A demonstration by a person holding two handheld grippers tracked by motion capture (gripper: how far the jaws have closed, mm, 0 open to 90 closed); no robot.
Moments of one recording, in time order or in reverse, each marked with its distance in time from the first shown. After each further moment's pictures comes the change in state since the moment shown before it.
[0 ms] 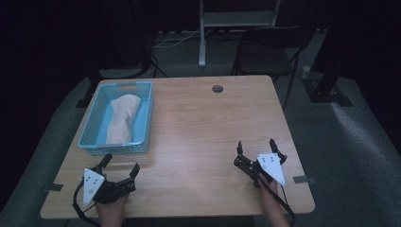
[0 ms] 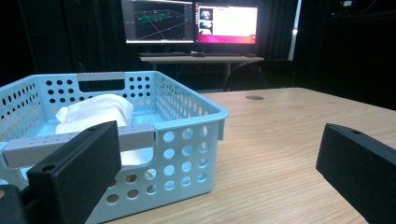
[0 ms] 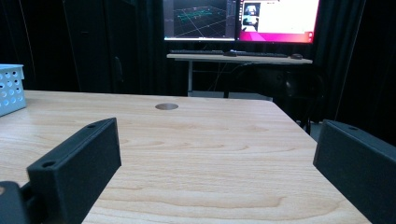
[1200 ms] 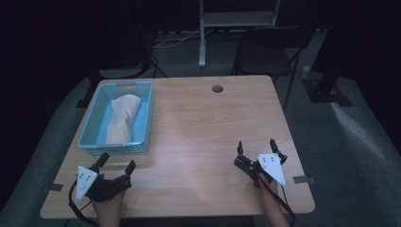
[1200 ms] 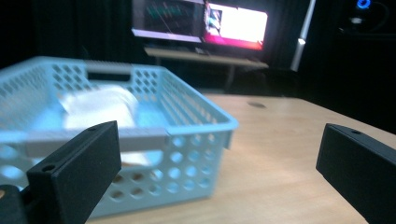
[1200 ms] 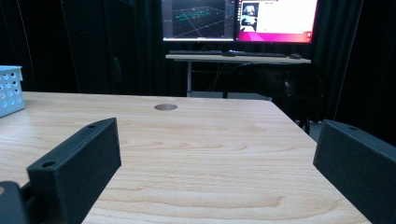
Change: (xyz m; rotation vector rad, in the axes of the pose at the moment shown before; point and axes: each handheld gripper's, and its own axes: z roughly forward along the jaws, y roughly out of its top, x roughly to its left) left arm 0.008 0.012 0.000 0.051 0.002 -0.128; right arm 0.000 0.000 0.000 0.000 -0.005 0.002
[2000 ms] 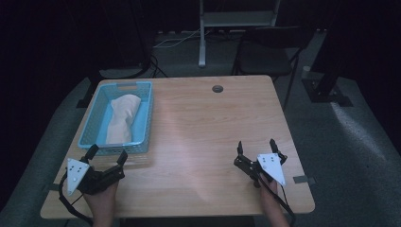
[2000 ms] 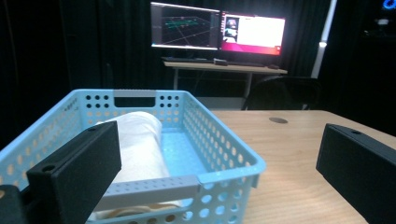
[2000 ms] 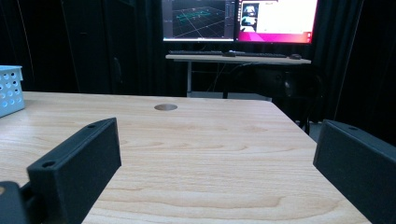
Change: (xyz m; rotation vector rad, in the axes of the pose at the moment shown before) left arm 0.011 0.033 0.000 -0.062 0.099 0.036; right arm 0.000 0.000 0.000 -0.002 0.001 0.000
